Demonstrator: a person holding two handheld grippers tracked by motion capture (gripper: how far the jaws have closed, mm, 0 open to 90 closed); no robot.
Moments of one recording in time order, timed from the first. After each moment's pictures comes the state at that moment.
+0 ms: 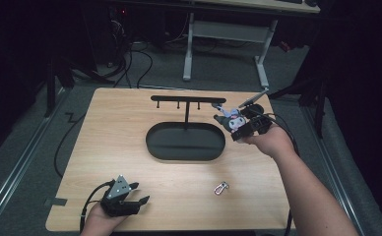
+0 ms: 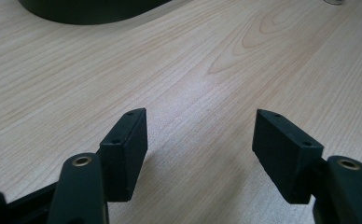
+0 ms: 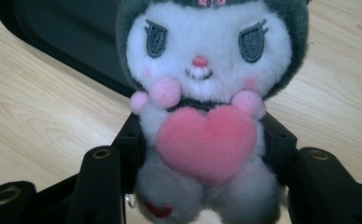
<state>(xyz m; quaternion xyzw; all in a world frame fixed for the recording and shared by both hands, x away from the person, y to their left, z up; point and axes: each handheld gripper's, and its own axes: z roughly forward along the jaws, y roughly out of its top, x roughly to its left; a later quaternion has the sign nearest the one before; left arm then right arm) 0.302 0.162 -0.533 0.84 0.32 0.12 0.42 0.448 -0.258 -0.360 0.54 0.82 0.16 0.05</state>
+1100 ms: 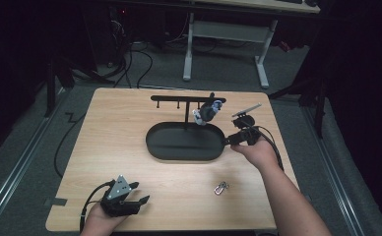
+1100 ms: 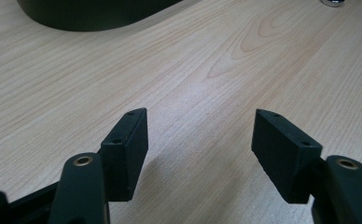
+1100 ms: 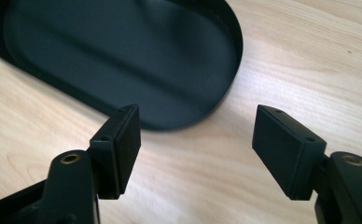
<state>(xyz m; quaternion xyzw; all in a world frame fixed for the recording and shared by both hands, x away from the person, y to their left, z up) 0.301 0.162 -0.530 0.84 0.31 0.13 0.43 0.445 -0.250 -0.413 0.55 0.80 0.22 0.08</state>
